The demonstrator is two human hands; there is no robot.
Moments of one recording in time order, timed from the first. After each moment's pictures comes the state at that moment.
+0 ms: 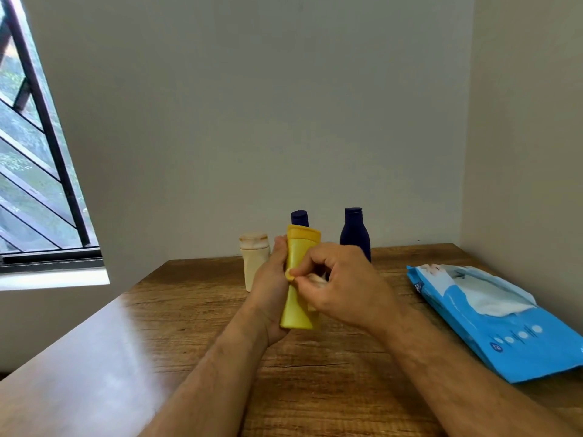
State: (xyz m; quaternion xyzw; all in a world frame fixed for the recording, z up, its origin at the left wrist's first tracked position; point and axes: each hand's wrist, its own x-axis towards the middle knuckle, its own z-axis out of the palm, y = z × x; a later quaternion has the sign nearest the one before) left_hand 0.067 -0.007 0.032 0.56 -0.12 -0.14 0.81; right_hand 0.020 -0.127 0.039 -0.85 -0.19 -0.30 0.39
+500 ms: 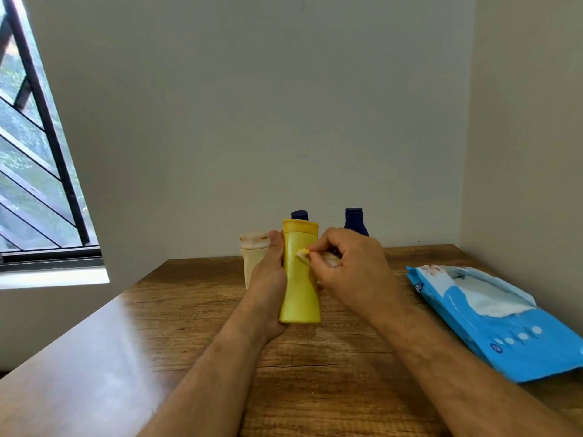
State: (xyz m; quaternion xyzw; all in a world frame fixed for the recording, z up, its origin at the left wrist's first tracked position) left_hand 0.064 -0.005 0.037 0.57 -0.13 -0.10 0.81; right_hand 0.026 -0.134 0.041 -0.83 -0.11 -0.39 0.38
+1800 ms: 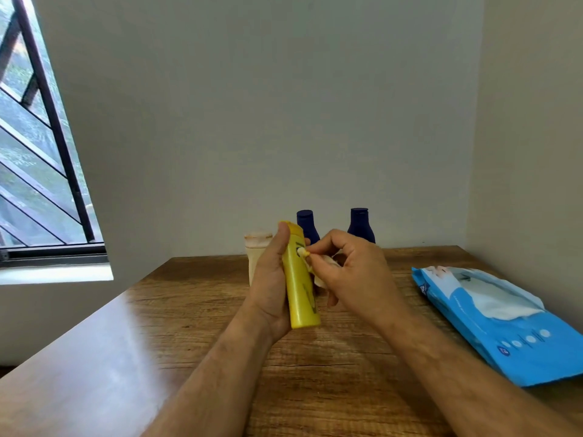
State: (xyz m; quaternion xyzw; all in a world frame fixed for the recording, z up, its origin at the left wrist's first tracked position) left_hand 0.063 -0.003 0.038 0.48 -0.17 -0.15 0.85; right_hand 0.020 -0.123 0.040 -0.78 -0.12 -0.32 0.52
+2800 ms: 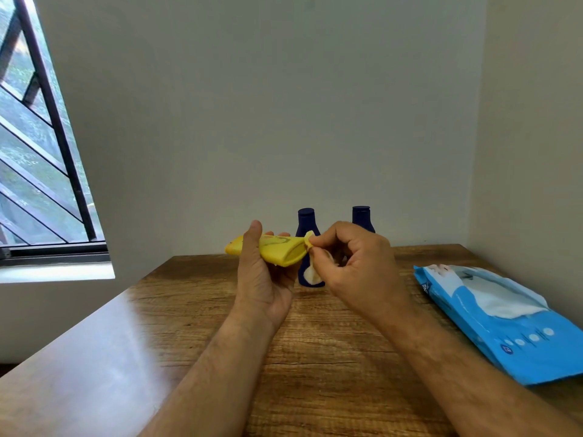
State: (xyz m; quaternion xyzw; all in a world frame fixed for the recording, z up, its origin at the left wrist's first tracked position) left_hand 0.081 0.004 0.037 0.31 -0.10 -0.05 0.94; right_hand 0.017 -0.123 0.042 -0.78 -0.18 -0.42 0.44
